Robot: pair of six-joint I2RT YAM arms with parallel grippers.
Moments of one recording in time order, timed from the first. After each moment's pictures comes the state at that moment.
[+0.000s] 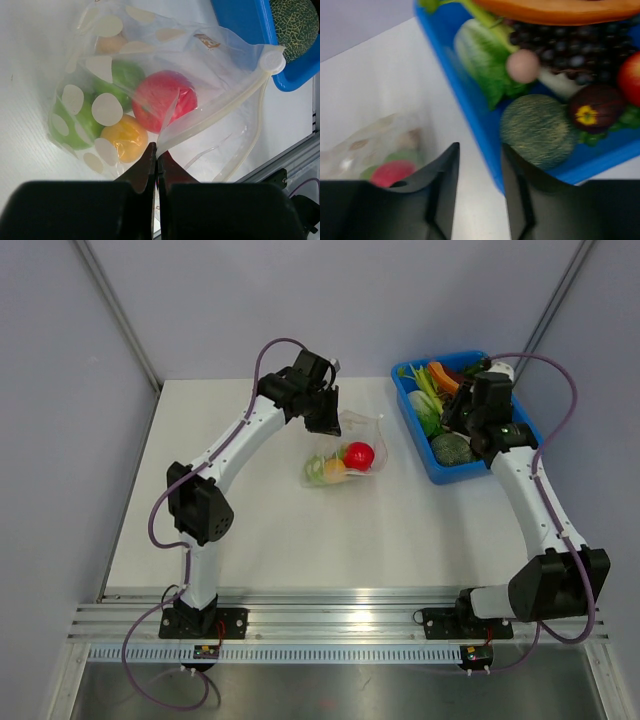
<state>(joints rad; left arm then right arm) -0.58 2.03 2.11 -0.94 0.19 -0.47 0.15 1.36 1.32 -0.47 0.12 0.41</state>
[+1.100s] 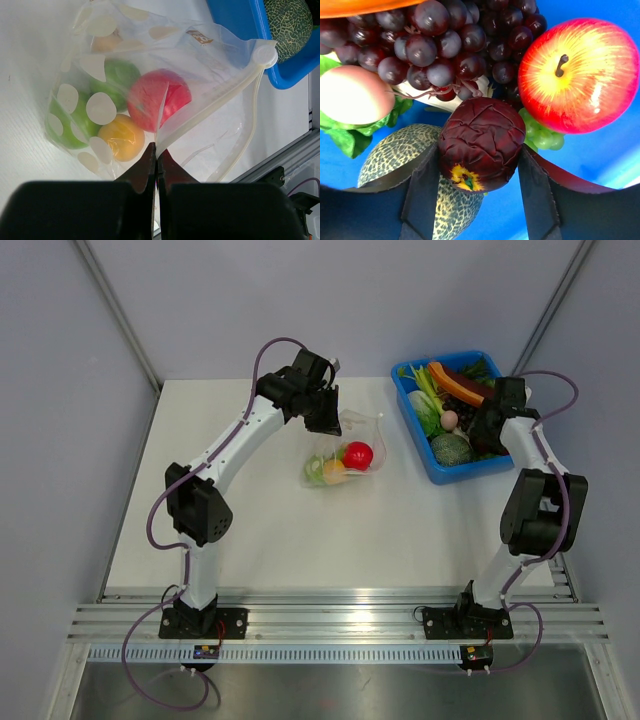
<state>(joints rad) -0.58 2.02 2.10 -0.94 0.20 -0.47 -0.17 1.79 1.43 -0.52 0.17 0.30</state>
